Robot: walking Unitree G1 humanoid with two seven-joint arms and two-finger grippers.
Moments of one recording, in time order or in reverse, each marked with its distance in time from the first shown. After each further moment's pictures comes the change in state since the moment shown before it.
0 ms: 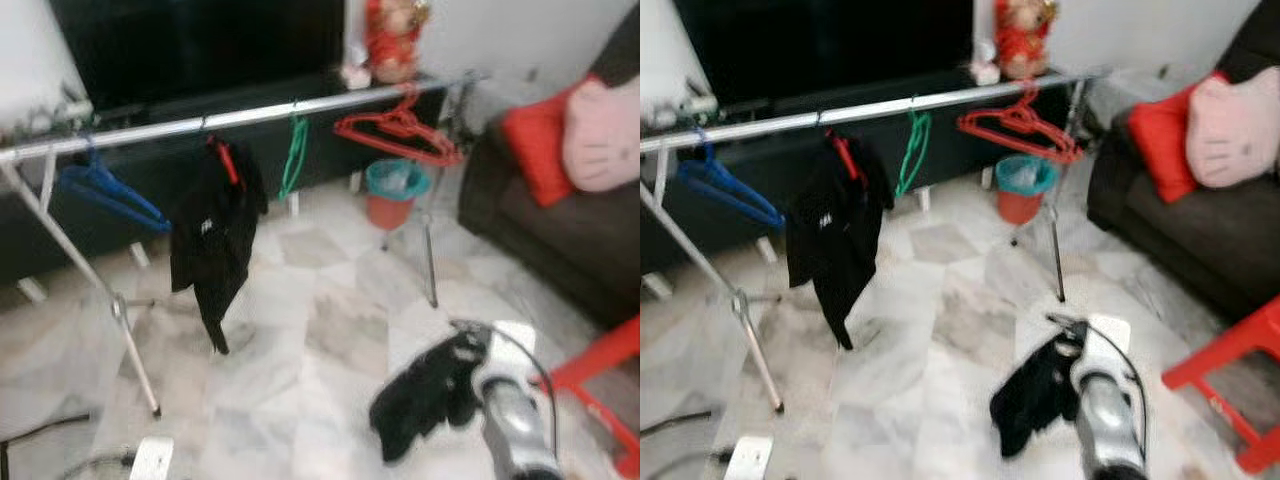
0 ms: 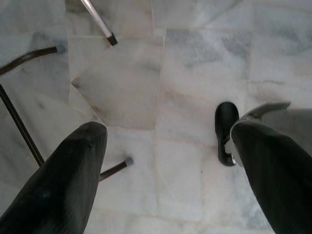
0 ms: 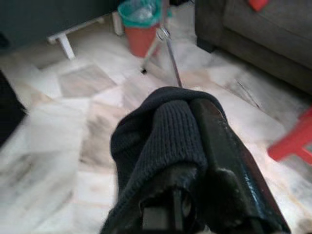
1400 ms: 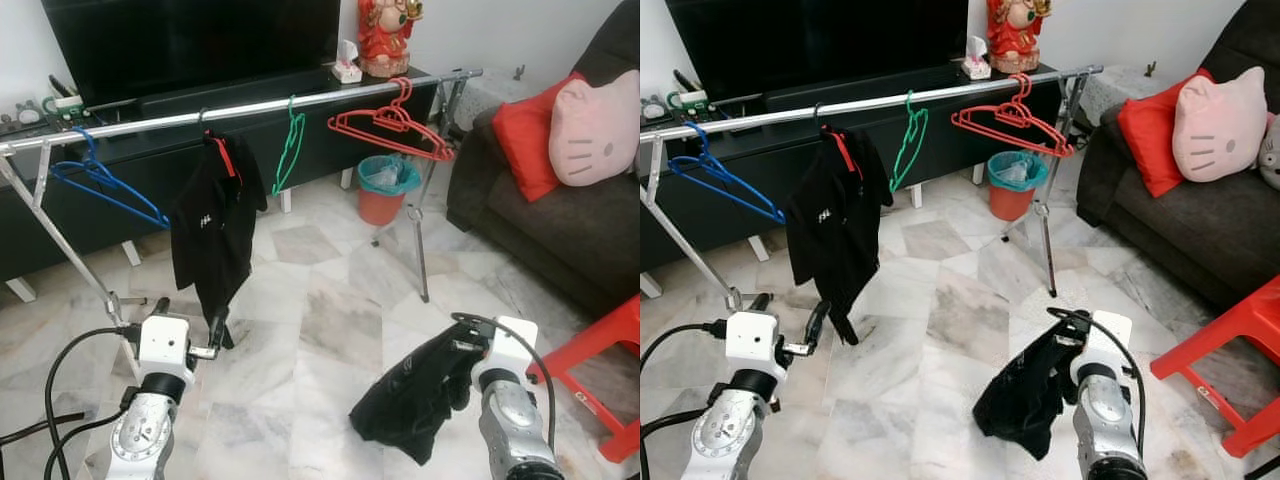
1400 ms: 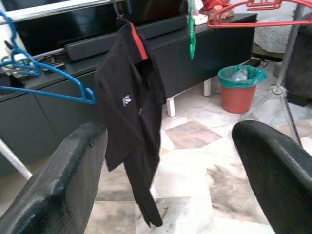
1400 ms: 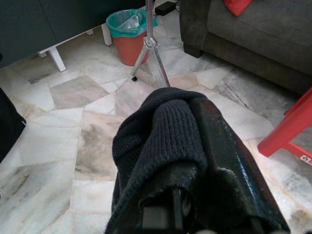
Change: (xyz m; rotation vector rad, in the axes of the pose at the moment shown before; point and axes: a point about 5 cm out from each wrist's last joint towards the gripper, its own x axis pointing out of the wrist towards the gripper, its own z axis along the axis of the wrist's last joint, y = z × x) left arm -0.068 -0.008 0.177 -0.021 -0.964 -0.048; right arm 0.000 -0.004 0.004 0.054 -0.040 -0.022
